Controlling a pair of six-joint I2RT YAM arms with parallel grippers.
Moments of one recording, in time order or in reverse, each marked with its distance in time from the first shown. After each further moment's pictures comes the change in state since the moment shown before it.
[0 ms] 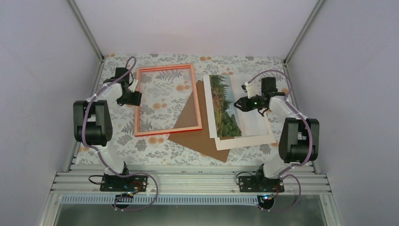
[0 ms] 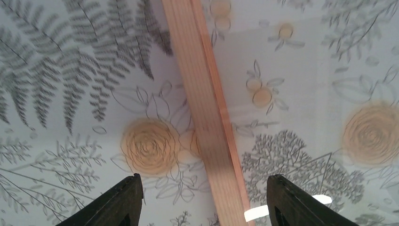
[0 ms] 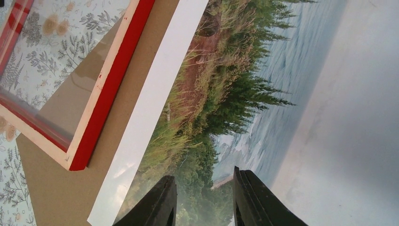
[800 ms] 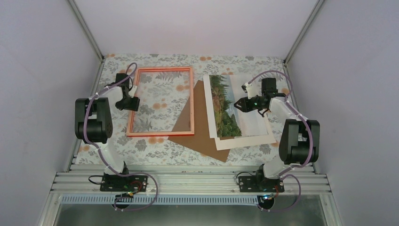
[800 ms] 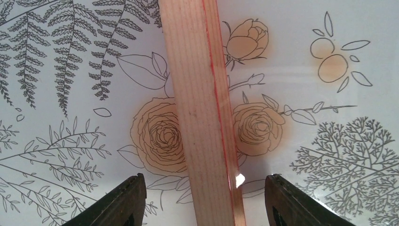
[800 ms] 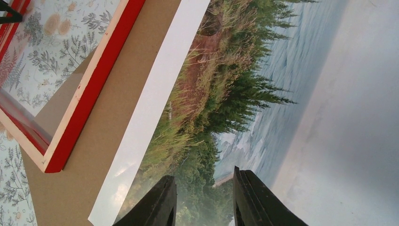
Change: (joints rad) left arm 0.015 0.042 -0.093 0.070 -0.087 0.030; right arm 0.000 -0.021 -0.017 0.008 -0.001 0.001
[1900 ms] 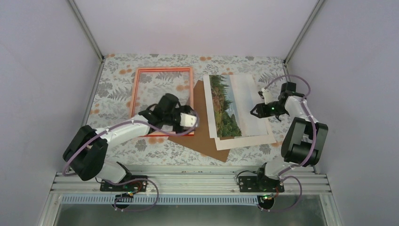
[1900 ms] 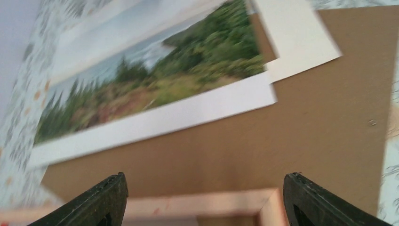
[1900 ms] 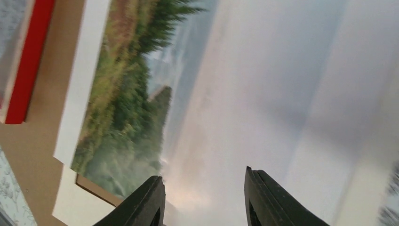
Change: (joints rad) left arm -0.700 -0.418 -0.311 0.425 0.470 0.723; right arm -0.228 0.007 0.063 -0.307 0.035 -0.243
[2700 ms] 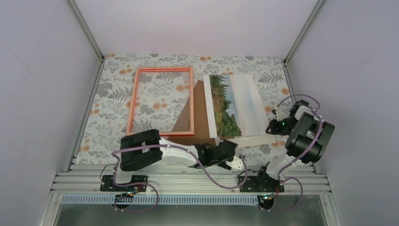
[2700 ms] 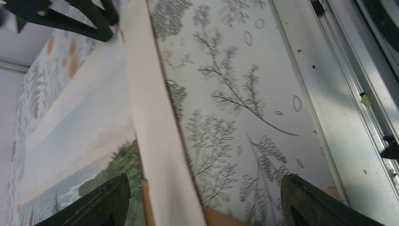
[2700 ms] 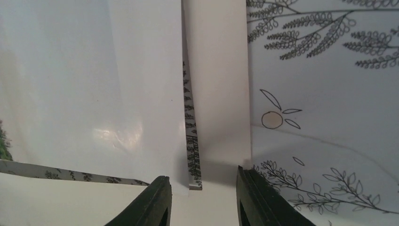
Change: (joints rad) left arm -0.722 0.502 0.240 0.332 -0.624 -0.171; right arm -0.271 0.082 -0.149 -0.018 0.272 -0.040
